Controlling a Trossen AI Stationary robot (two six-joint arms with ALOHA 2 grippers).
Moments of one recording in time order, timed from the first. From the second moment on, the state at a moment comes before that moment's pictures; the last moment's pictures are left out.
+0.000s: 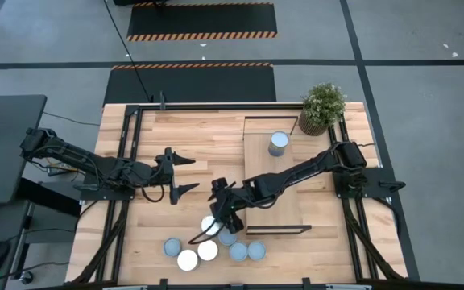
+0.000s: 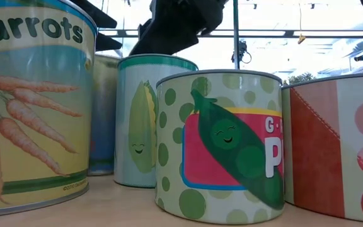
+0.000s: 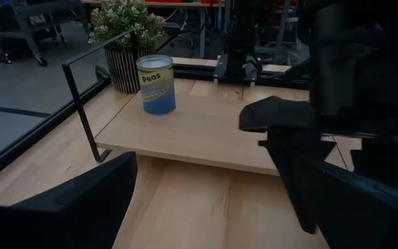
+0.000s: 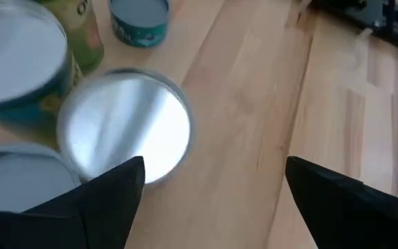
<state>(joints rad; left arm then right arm) -0.30 0.87 0.42 0.21 -0.51 -0.15 0.26 2.03 1.55 -0.31 0.10 -0.24</state>
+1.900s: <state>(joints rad) -0.59 1.51 0.42 0.53 -0.35 -0.48 0.20 1.89 1.48 -0.57 0.37 -0.07</state>
